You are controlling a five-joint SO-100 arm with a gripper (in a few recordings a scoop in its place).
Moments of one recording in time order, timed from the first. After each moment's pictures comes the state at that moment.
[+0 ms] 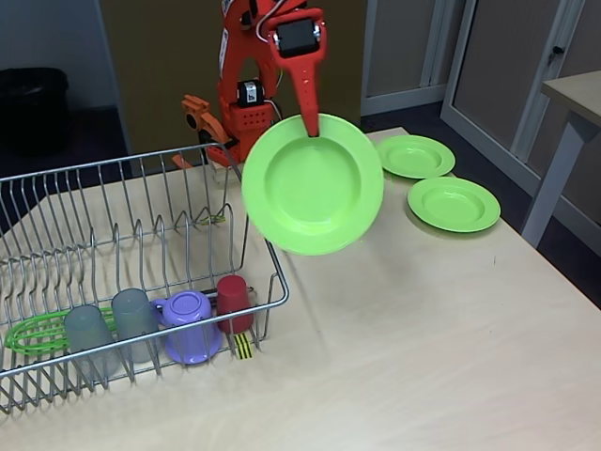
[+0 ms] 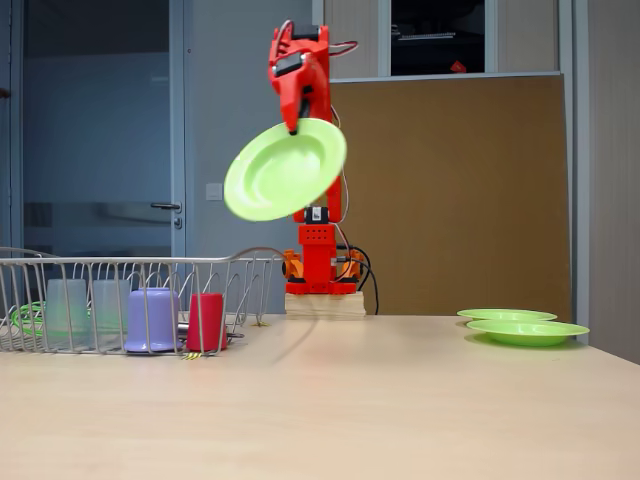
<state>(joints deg) -0.5 90.2 49.6 97.3 19.6</state>
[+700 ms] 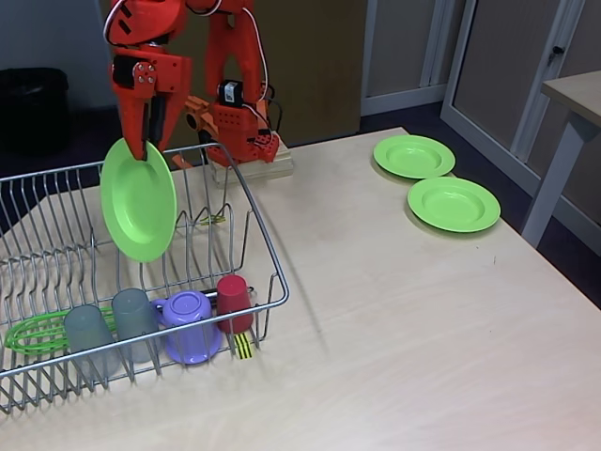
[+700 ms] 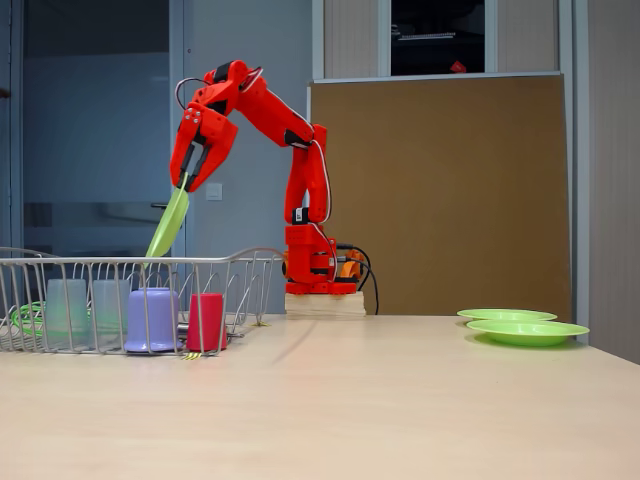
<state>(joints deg) 36.5 98.7 73.6 91.0 20.0</state>
